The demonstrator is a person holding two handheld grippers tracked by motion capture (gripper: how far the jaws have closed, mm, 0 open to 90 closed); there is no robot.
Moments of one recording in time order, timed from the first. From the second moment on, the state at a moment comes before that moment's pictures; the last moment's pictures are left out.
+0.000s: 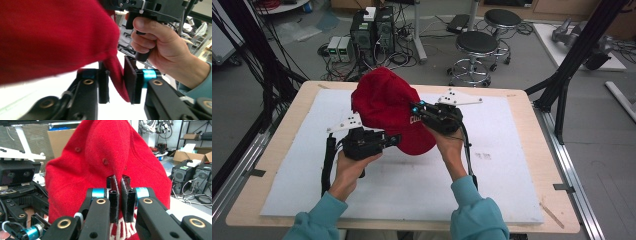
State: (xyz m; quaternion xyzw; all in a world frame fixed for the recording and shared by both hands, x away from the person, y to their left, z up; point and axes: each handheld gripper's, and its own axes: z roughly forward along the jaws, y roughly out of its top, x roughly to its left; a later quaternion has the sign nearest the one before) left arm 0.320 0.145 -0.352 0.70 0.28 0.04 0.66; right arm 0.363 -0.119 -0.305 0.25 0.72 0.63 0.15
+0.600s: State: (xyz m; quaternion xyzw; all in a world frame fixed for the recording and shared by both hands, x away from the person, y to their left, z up) left arm 0.321 0.145 -0.354 0.72 0.29 0.03 0.63; right arm 0.362 -0.119 -0.305 0.26 0.72 0.62 0.18
